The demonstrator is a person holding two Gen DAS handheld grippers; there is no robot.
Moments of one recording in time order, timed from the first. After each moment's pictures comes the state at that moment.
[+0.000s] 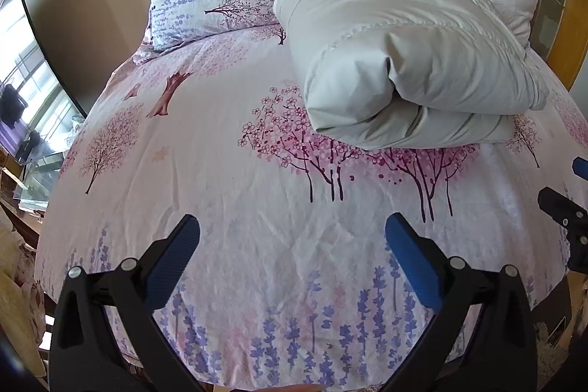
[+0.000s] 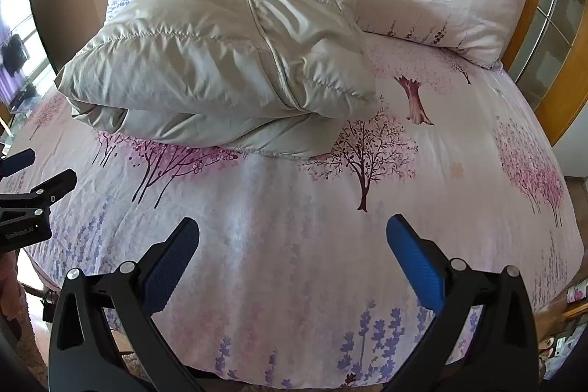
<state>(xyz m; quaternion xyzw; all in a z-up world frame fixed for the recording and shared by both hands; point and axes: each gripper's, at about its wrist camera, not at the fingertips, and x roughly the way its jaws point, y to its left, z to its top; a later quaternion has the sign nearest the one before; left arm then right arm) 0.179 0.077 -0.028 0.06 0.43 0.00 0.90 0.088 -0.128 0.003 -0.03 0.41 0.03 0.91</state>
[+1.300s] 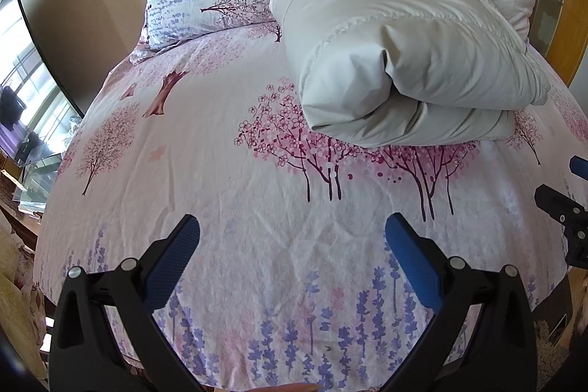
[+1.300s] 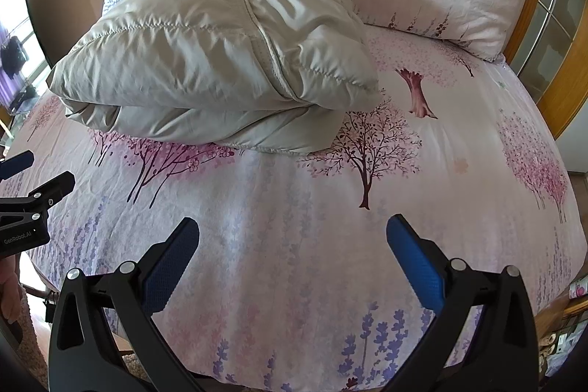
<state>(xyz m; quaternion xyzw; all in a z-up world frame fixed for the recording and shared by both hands) 0.181 0.075 -0.031 0.06 0.43 0.00 0.90 0.094 -0.131 -0.006 -0.02 0.42 0.03 0.91</state>
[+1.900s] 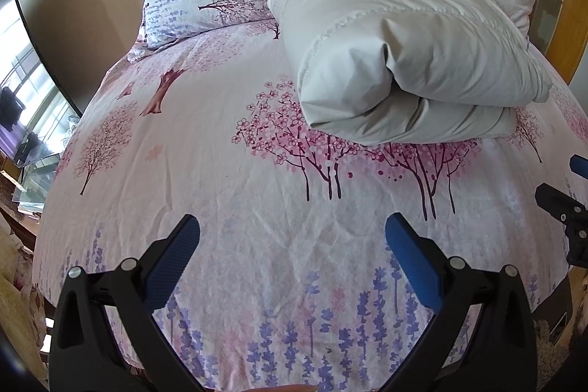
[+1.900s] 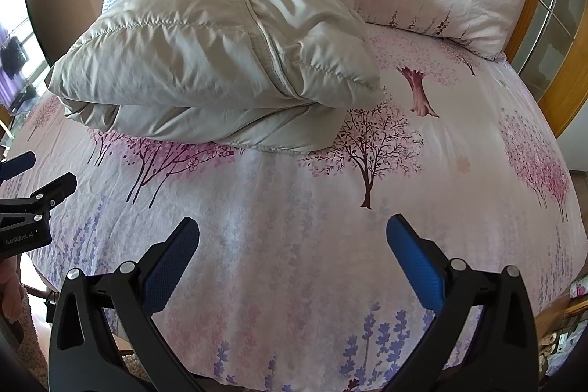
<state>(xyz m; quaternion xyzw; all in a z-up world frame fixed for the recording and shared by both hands) 0.182 0.074 -0.038 0.06 0.43 0.00 0.90 0.096 -0.130 -0.008 -0.02 0.42 0.03 0.91</state>
